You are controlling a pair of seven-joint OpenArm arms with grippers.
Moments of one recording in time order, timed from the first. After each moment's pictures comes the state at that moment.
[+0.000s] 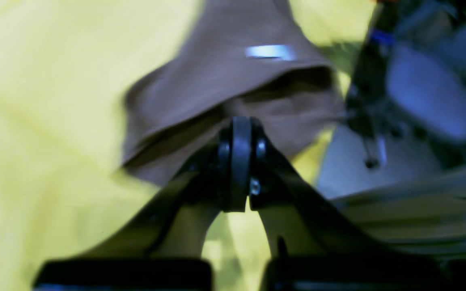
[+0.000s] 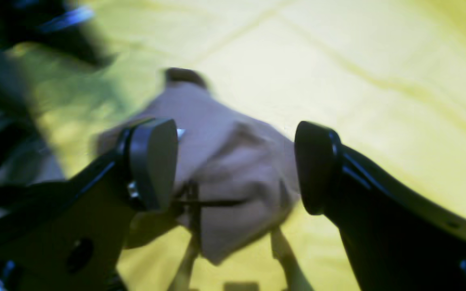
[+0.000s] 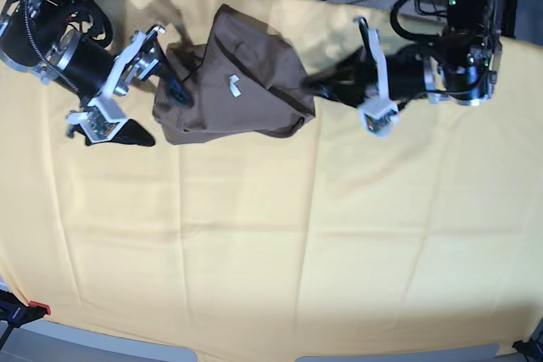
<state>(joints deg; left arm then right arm) 8.4 -28.3 4.8 114.9 -66.6 -43.8 60.3 -14.1 12.1 23.1 133.1 54.9 41.8 -73.8</state>
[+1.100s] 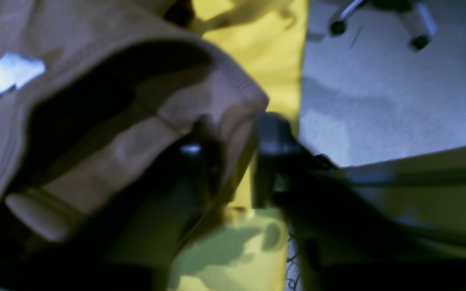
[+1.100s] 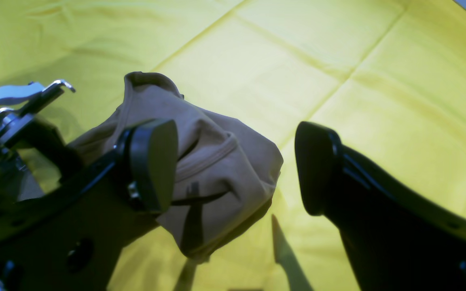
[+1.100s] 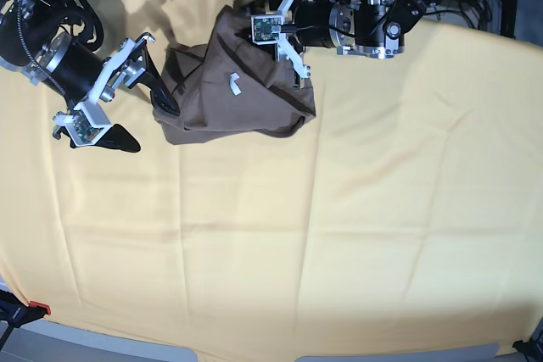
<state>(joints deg) 7.4 -26.5 35.3 116.6 -21.5 -43.9 39.9 -14.1 12.1 25.9 132.0 54.5 41.8 -72.1</state>
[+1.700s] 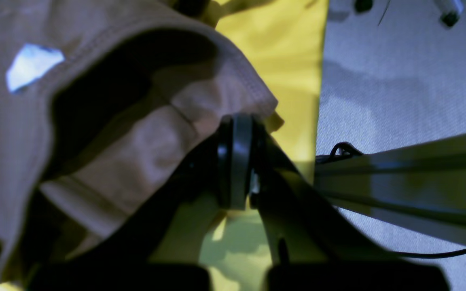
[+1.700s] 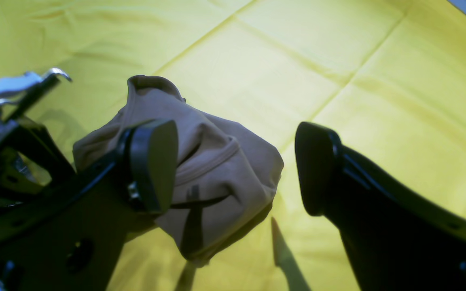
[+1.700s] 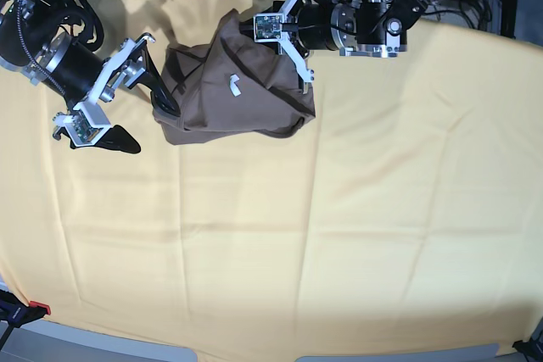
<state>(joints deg) 7.4 -26.7 33.5 119.4 -18.5 -44.1 41.2 -14.0 12.1 25.9 132.0 54.4 41.8 -71.4</state>
